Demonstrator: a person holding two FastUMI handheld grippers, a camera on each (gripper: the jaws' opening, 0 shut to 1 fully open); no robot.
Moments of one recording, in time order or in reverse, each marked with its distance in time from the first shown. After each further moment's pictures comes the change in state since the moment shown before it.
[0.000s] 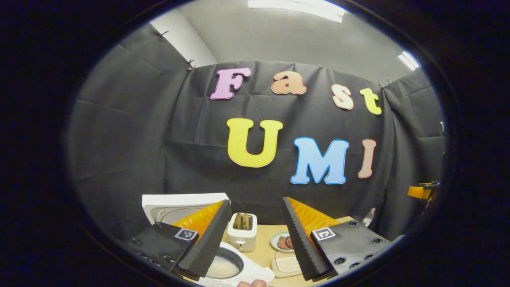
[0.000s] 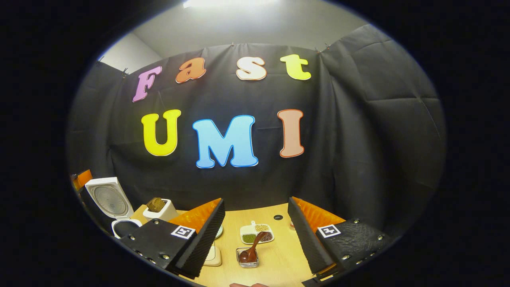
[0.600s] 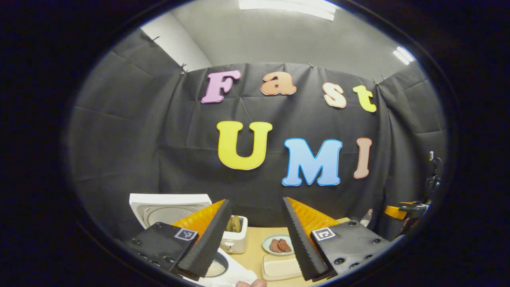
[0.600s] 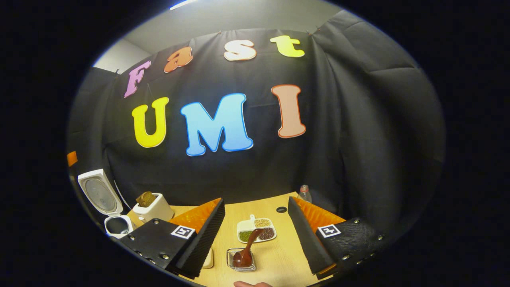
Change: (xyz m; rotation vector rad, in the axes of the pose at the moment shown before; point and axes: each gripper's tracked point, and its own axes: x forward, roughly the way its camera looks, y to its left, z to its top) left arm 0.008 -0.053 -0.005 0.041 -0.011 0.015; right arm 0.091 -0.035 -0.094 0.059 0.095 0.051
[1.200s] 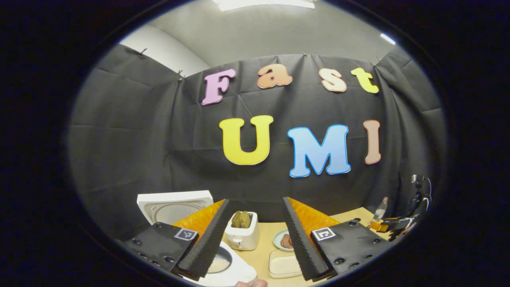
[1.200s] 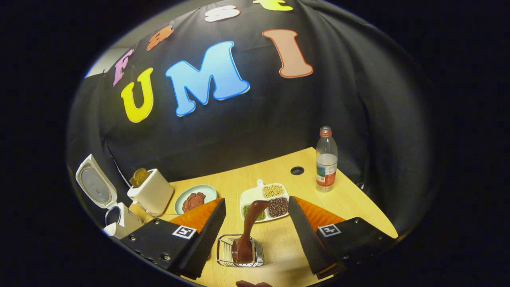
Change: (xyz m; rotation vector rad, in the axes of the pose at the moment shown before) left arm 0.000 -0.037 -0.016 0.103 0.028 0.113; right arm 0.101 -0.005 -0.135 0.111 0.274 0.104
